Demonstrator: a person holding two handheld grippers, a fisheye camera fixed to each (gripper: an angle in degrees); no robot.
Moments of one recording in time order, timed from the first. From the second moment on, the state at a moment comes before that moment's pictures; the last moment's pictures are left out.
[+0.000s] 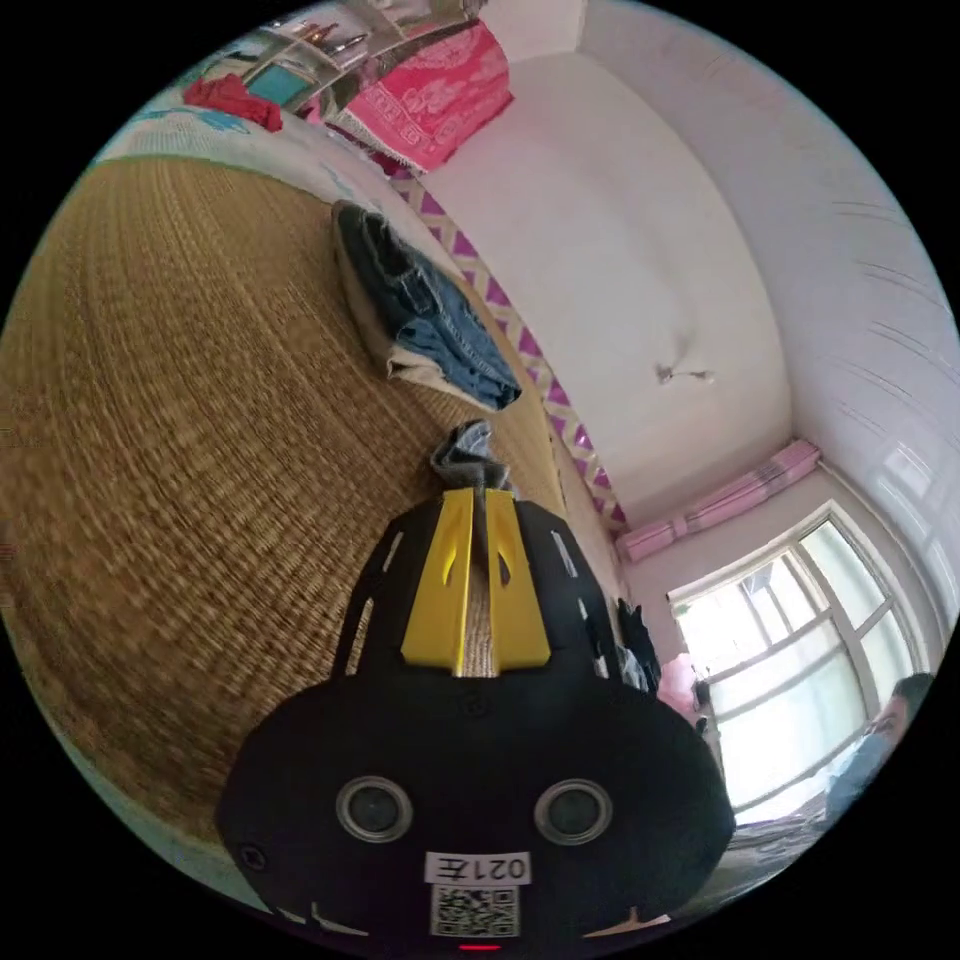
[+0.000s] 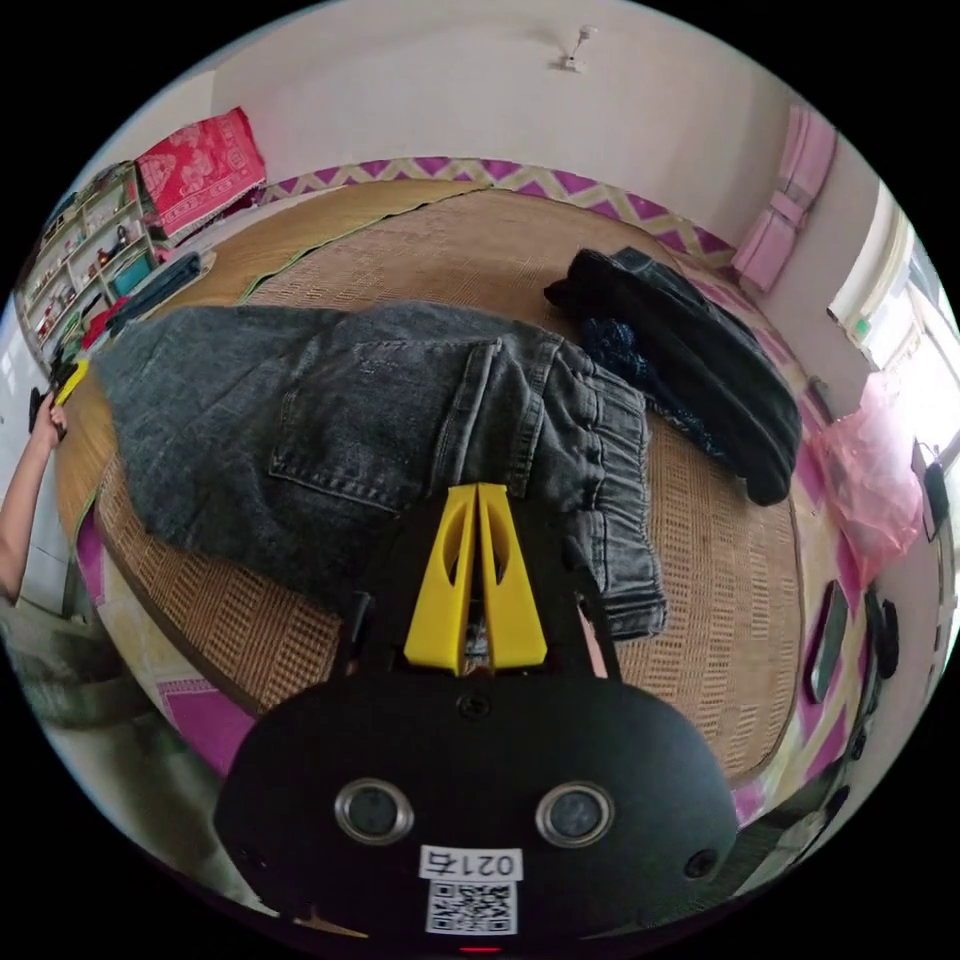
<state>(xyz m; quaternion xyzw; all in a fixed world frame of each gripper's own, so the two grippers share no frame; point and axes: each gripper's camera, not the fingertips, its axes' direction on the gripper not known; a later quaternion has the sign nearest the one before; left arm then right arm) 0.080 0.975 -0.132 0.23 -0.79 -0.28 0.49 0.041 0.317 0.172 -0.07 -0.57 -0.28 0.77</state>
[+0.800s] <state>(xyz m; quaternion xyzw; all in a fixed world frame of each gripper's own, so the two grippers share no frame) -0.507 0.877 0.010 -0.47 -0.54 -0.25 0.65 -0.170 0.138 0.202 0.02 -0.63 -0.58 0.51</state>
